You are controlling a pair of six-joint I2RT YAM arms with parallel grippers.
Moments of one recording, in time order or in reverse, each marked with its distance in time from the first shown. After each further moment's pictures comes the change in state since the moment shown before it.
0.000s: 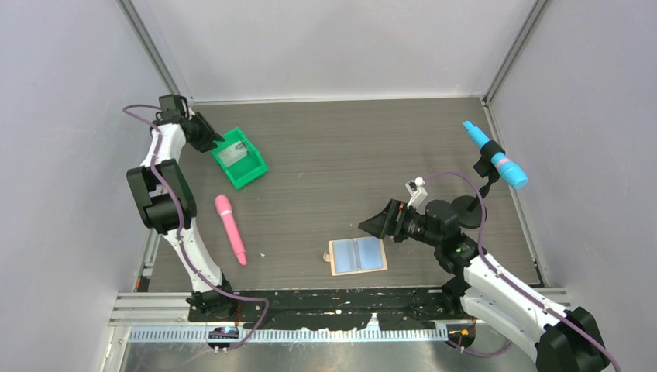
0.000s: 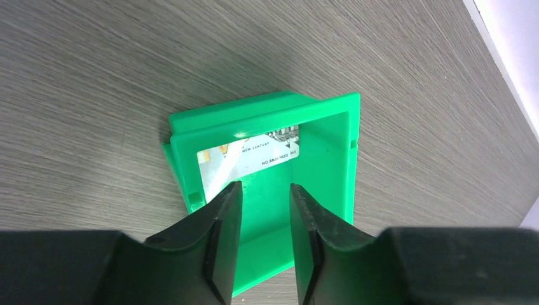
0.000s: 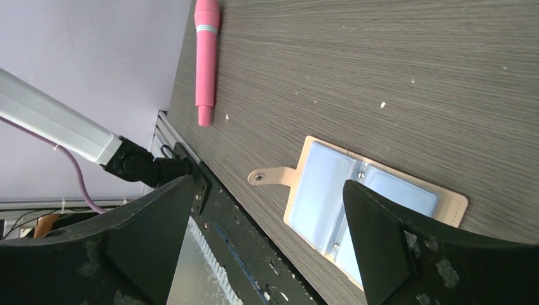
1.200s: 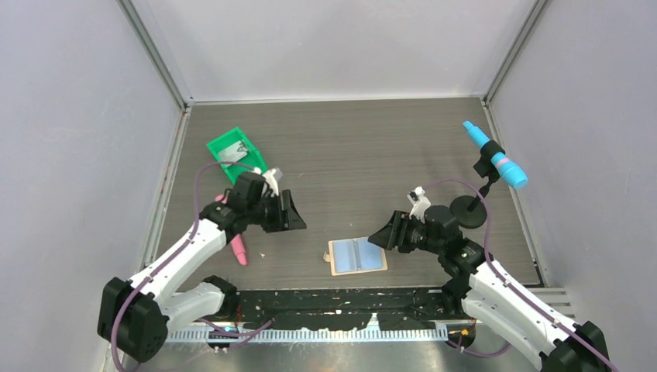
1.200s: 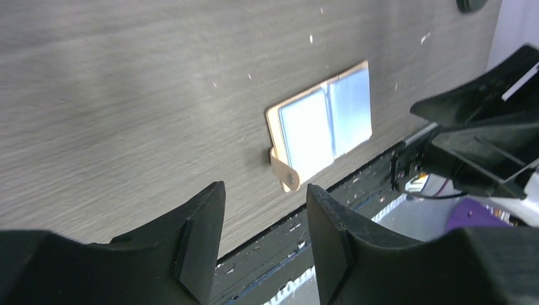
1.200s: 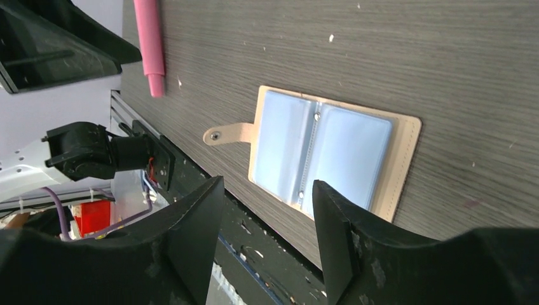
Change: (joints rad) left arm -0.727 -0.972 -0.932 0.052 0.068 -0.101; right arm 0.025 -0.105 0.024 -0.323 0.060 -0.047
